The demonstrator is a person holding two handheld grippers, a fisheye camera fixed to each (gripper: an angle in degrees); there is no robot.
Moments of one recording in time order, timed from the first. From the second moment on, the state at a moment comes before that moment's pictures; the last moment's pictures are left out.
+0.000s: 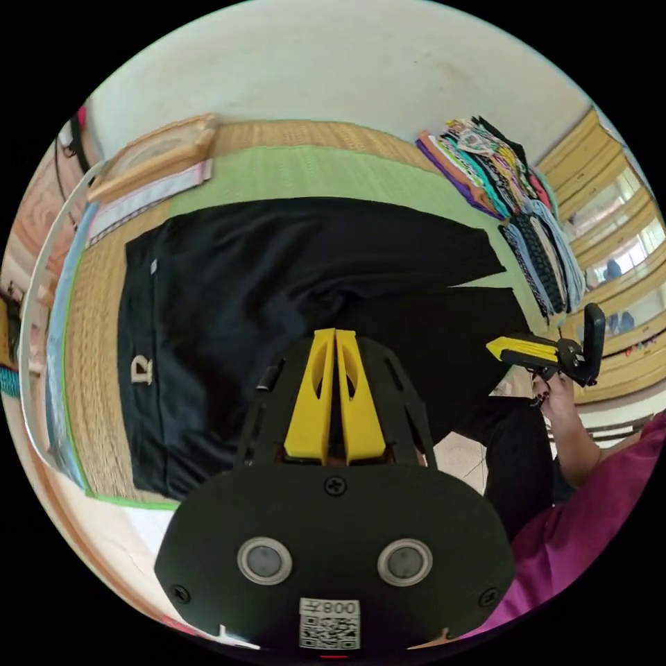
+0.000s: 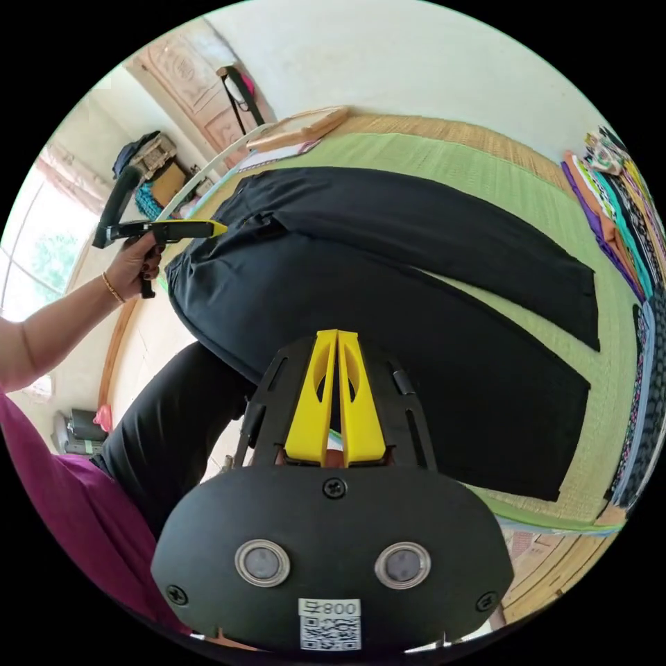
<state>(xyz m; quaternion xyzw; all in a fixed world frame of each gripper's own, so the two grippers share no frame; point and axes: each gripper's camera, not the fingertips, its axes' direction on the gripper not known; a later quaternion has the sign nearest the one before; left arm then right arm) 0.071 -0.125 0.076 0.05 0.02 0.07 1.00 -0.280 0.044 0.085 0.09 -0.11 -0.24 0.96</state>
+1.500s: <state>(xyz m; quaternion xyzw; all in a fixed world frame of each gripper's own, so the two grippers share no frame) -0.264 -0.151 -0.009 0.10 0.16 0.06 0.98 -0.175 -0.024 -0.037 0.00 -0.04 -0.20 0.98</state>
